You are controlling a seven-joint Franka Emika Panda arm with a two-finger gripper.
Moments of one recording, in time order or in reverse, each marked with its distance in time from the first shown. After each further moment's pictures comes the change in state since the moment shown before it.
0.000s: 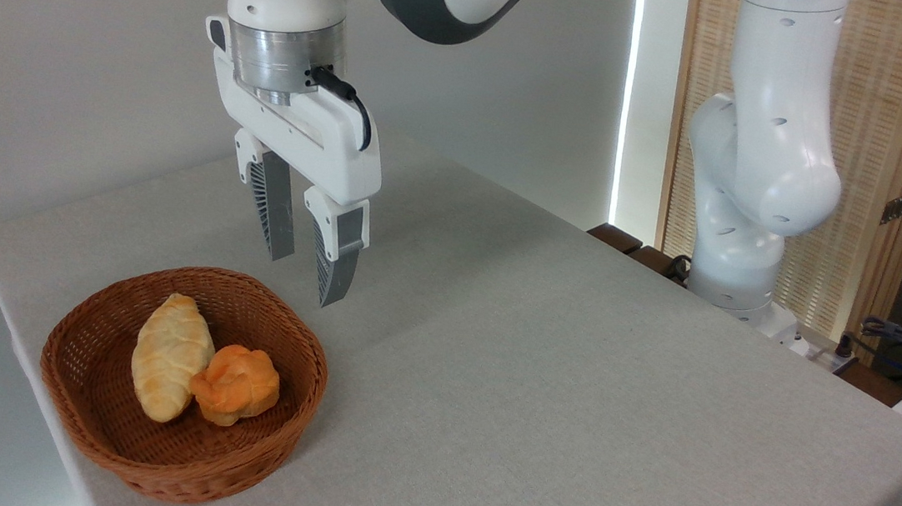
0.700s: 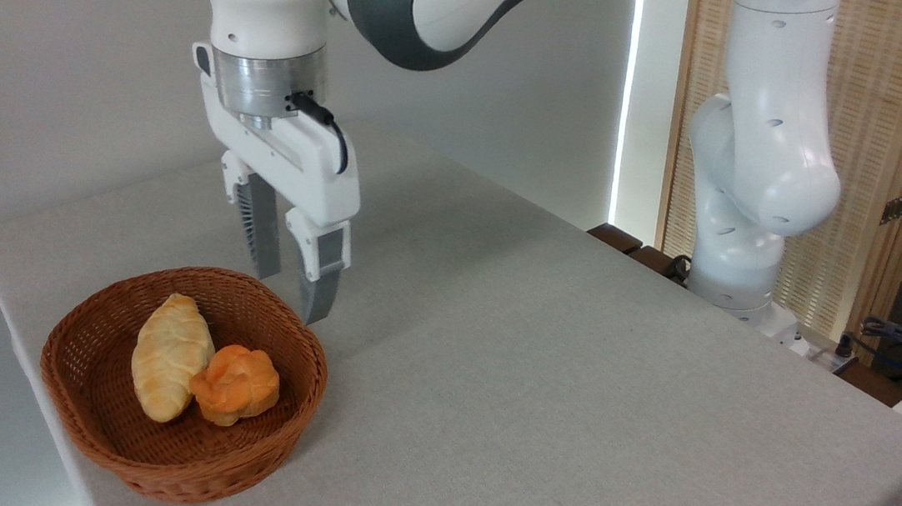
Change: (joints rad) arm -0.008 0.057 -0.009 0.000 -0.002 0.082 0.001
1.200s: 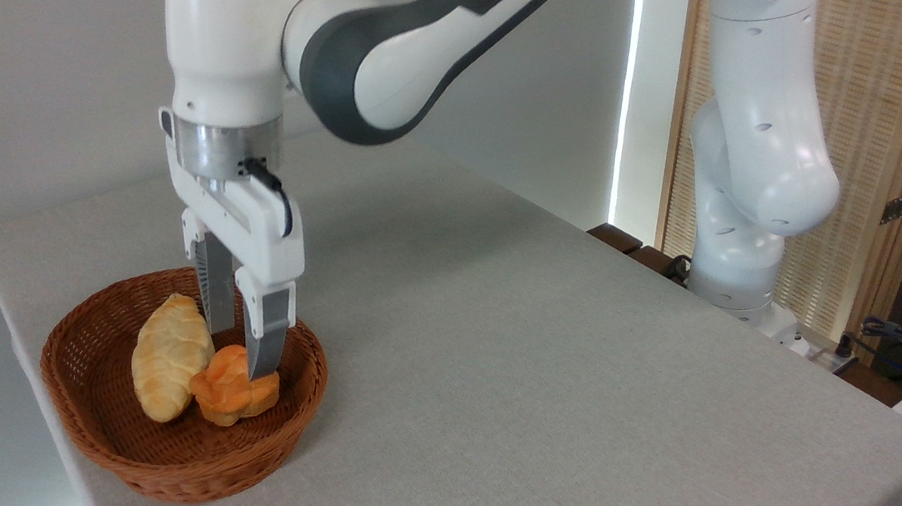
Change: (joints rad) arm -0.015 0.140 -0.016 0.000 -0.004 0.185 0.000
